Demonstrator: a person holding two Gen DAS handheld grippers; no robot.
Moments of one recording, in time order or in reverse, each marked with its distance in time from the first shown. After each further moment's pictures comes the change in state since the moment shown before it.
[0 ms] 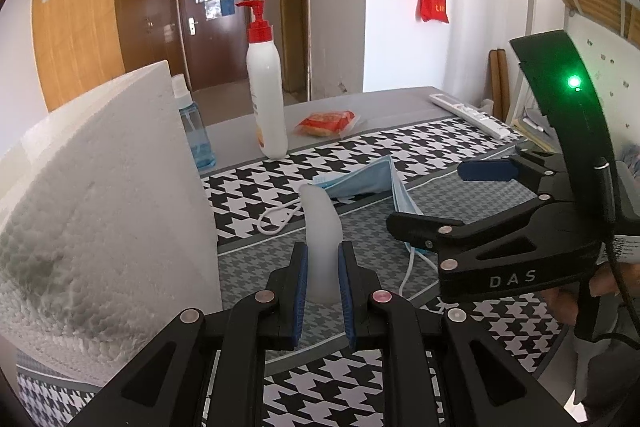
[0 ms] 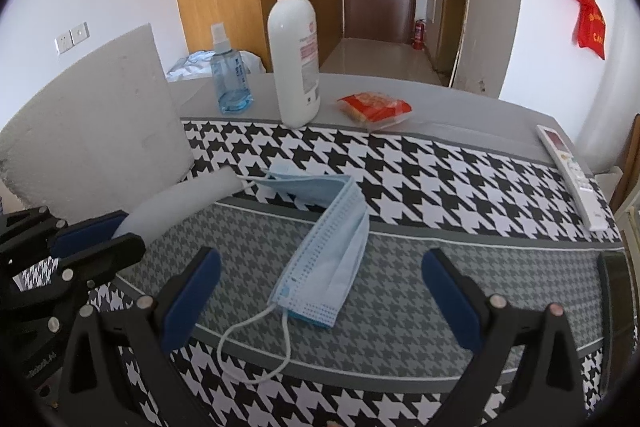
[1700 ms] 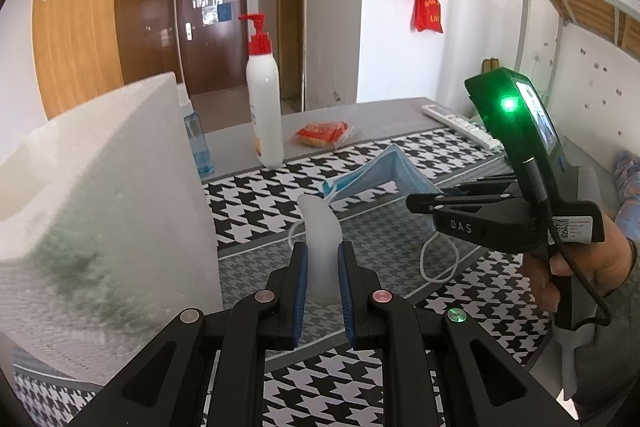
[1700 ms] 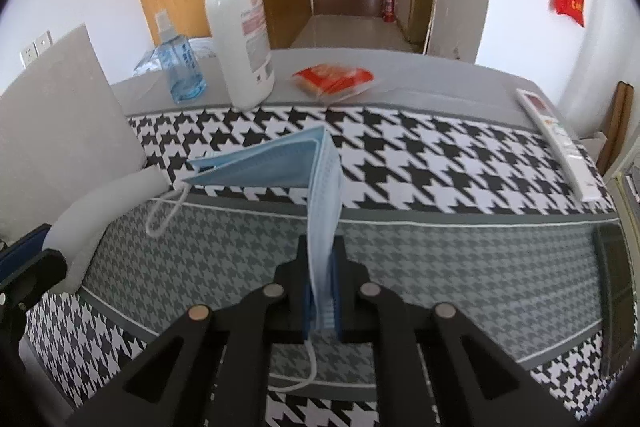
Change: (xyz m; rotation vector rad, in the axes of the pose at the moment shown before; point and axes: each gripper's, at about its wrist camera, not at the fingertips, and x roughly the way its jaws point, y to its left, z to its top) left arm -0.018 0.004 -0.001 -0.008 -0.039 -0.030; right arm 0.018 -0.024 0.004 0.091 0.080 -0.083
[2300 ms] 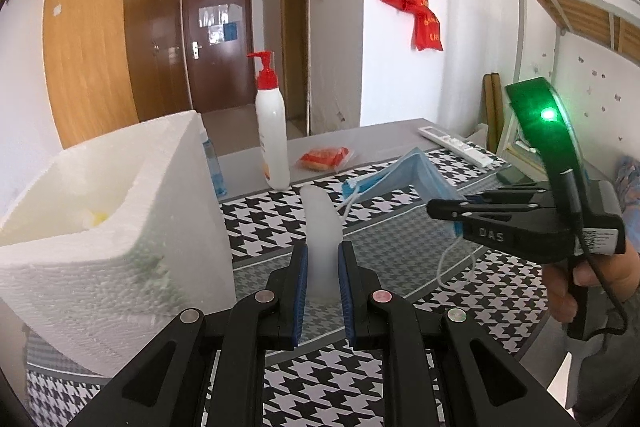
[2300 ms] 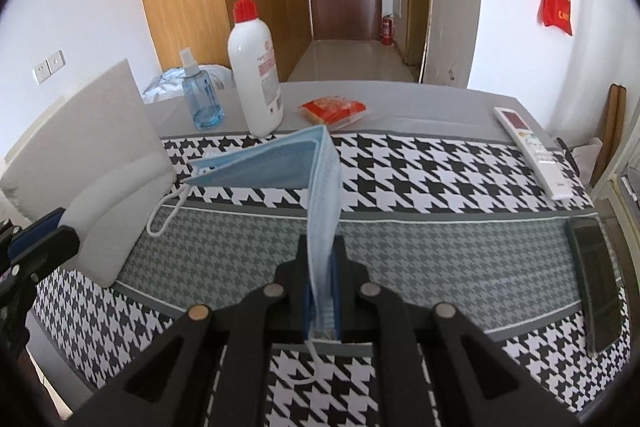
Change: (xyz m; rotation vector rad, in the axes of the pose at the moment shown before) left arm -0.027 -0.005 0.000 0.007 -0.067 0.026; right arm -0.055 0.003 -0.015 0.015 -0.101 0.010
